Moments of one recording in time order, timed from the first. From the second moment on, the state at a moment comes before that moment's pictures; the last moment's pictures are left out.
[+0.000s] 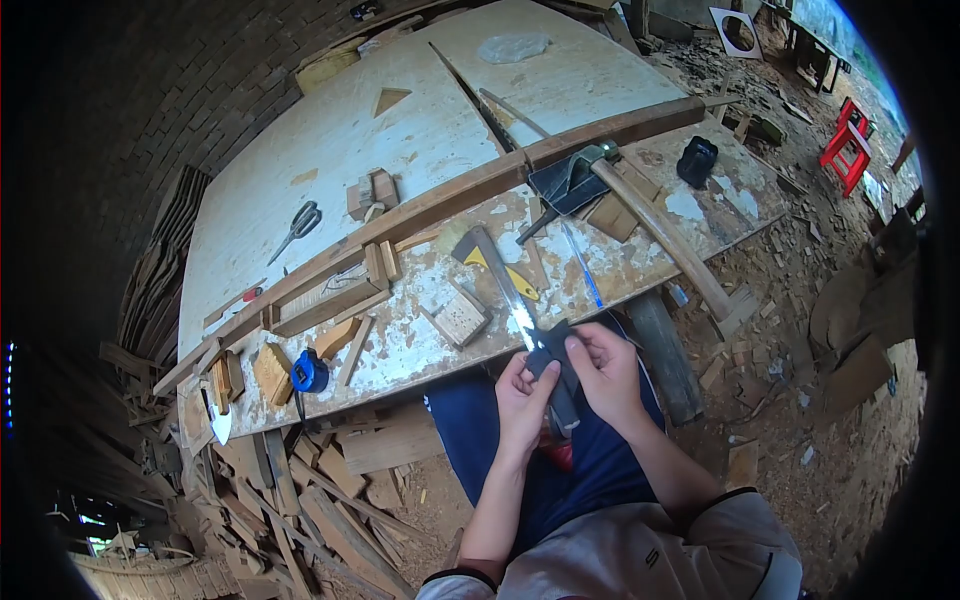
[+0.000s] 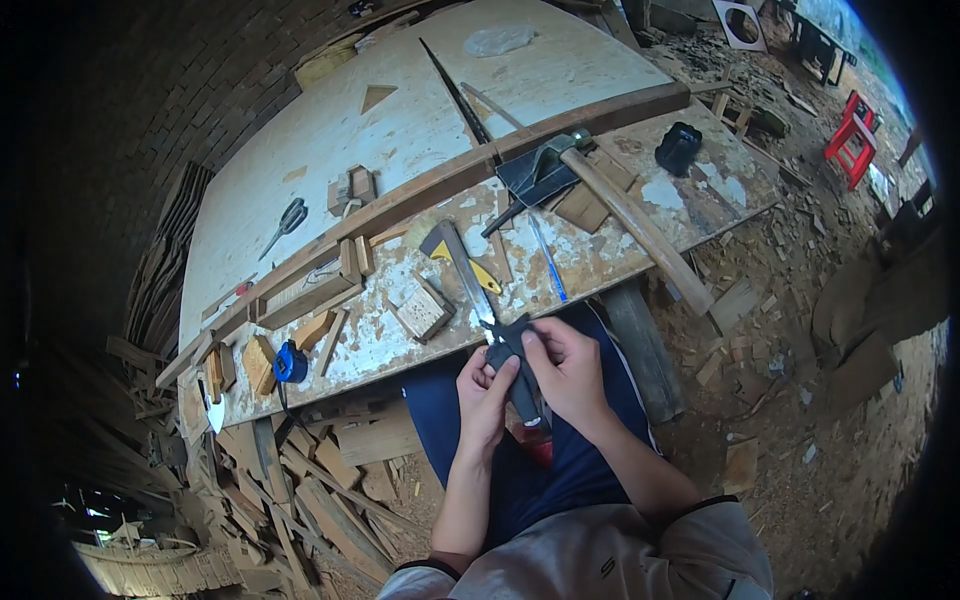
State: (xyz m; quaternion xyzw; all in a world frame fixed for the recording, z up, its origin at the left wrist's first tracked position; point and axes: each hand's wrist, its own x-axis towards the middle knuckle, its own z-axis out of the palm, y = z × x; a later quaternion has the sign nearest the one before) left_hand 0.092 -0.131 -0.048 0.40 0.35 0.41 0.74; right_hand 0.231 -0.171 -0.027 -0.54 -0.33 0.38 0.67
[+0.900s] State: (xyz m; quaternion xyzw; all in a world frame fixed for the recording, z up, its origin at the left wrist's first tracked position) left_hand 0.099 -0.130 -0.053 0.36 0.35 0.46 0.73; right_hand 0.224 -0.217 0.012 -0.52 -0.53 0.24 0.63
